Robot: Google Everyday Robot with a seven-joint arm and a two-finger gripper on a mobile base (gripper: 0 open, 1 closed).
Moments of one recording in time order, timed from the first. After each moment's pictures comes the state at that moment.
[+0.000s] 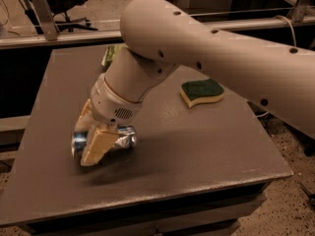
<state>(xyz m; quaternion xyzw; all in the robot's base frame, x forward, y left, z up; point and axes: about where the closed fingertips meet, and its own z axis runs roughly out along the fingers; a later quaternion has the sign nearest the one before) 0.406 0.134 0.868 -0.78 0.53 0.26 0.21</state>
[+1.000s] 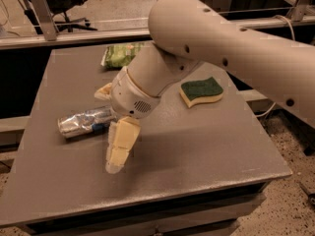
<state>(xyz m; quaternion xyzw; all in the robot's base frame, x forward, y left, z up) 0.425 0.106 0.874 -0.75 0.56 0.27 0.23</state>
